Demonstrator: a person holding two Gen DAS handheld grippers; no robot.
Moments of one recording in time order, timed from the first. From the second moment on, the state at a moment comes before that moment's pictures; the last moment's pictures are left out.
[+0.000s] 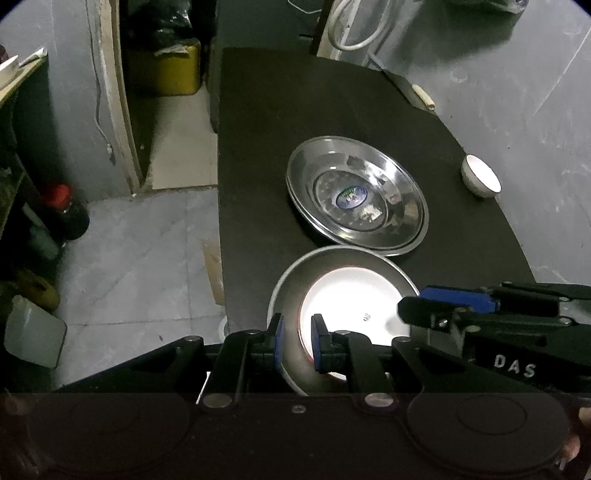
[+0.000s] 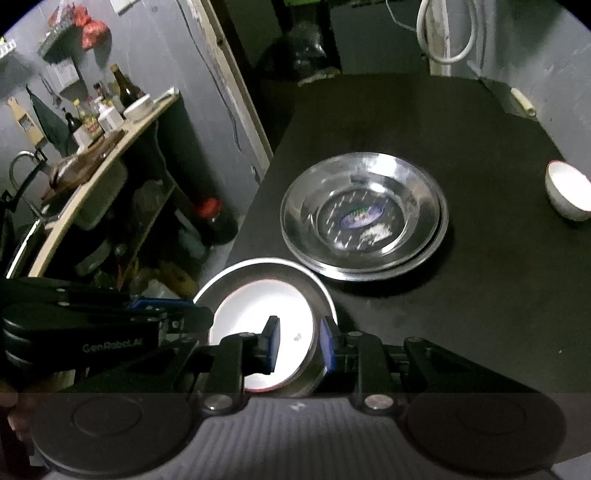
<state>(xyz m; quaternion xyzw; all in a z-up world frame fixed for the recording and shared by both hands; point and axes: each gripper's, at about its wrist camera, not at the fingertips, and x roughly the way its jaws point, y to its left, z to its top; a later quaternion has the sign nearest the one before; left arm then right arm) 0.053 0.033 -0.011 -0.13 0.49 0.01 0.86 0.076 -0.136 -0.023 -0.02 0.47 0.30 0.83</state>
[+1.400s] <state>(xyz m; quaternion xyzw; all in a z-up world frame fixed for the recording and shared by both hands) 0.210 -0.074 0.026 -0.06 0.40 -0.01 0.91 0.190 -0.313 -0.054 0.17 0.42 0.12 0.88</state>
